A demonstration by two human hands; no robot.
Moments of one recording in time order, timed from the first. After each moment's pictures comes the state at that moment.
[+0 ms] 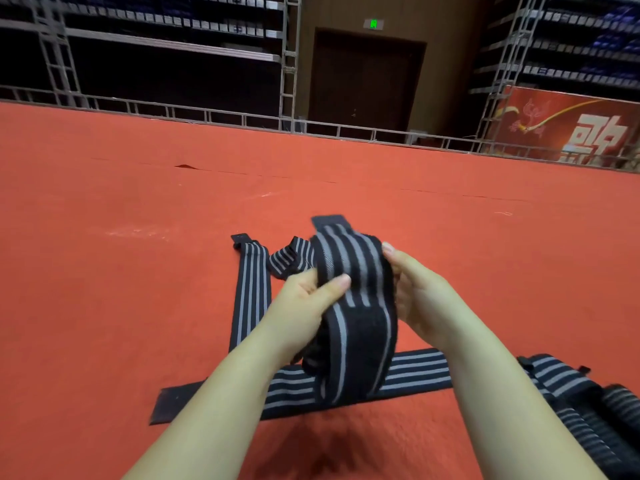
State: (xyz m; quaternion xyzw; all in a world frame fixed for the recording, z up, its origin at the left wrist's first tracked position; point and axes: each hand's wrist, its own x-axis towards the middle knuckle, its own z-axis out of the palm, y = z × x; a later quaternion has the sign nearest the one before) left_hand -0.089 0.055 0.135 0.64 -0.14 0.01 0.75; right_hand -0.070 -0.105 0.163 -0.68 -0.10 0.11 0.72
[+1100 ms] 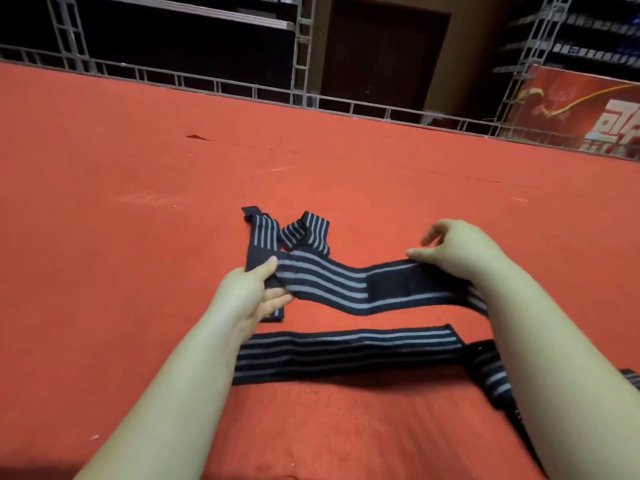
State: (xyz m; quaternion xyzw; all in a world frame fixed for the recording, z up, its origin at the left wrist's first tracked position) left_hand -0.079 0.114 0.102 0.54 0.17 0.02 0.83; right_hand -0.019 -0.143 0.174 -0.98 0.01 -0.07 0.16
